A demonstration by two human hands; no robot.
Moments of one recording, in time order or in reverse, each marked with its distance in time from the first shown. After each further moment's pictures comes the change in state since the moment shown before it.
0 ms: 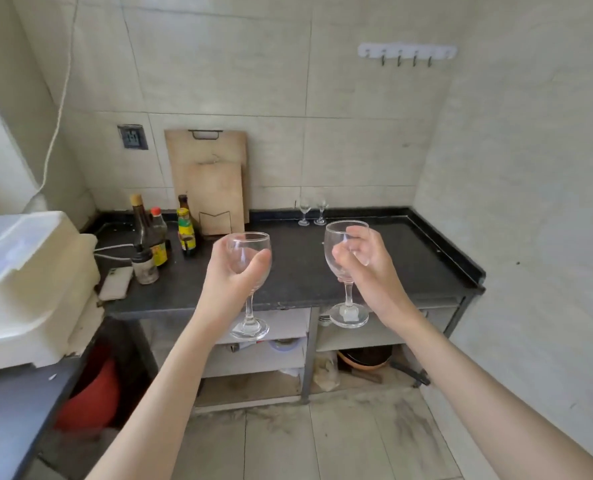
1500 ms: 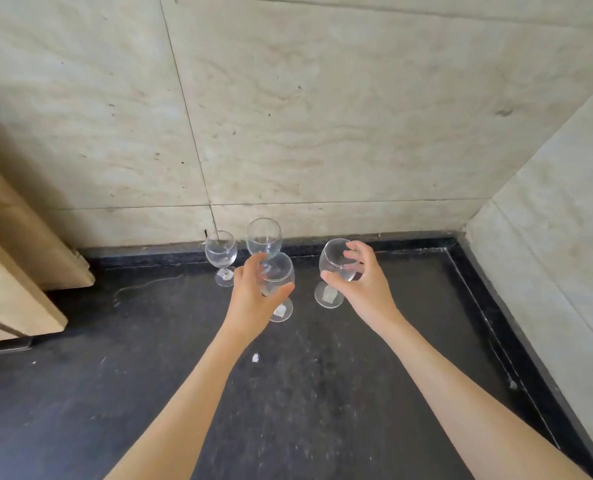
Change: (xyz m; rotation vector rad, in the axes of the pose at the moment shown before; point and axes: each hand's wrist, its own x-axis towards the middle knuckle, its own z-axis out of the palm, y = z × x) left_hand 0.576 -0.409 0.354 0.238 -0.161 -0.428; right_hand 0.646 0.420 -0.161 -0.250 -0.007 0.406
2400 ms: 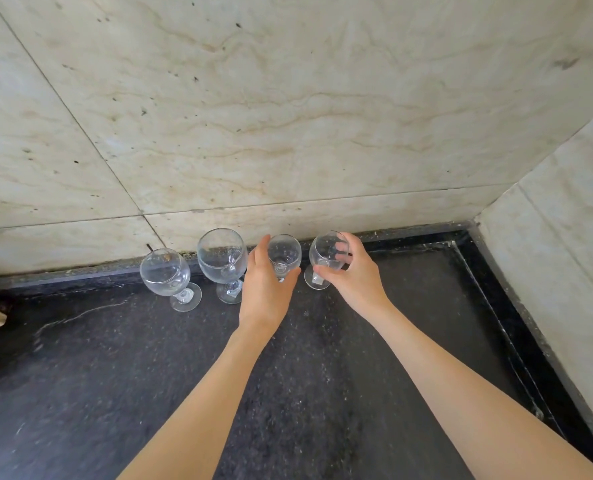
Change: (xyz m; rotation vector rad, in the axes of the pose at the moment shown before) left_hand 0.105 -0.028 0.091 0.183 0.068 -0.032; right_hand 0.116 0.078 0.003 -0.119 0.020 0.089
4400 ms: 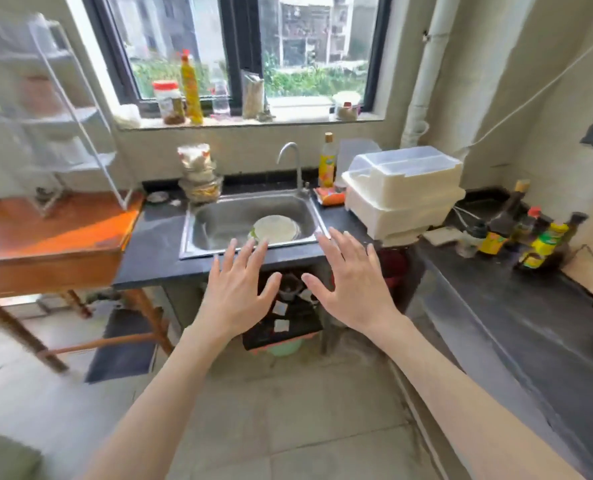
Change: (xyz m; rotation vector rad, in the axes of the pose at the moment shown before) left_hand -1.037 -0.074 -0.384 0.715 1.064 -0.727; right_hand -0.954 -0.164 0.161 -0.320 -0.902 -1.716
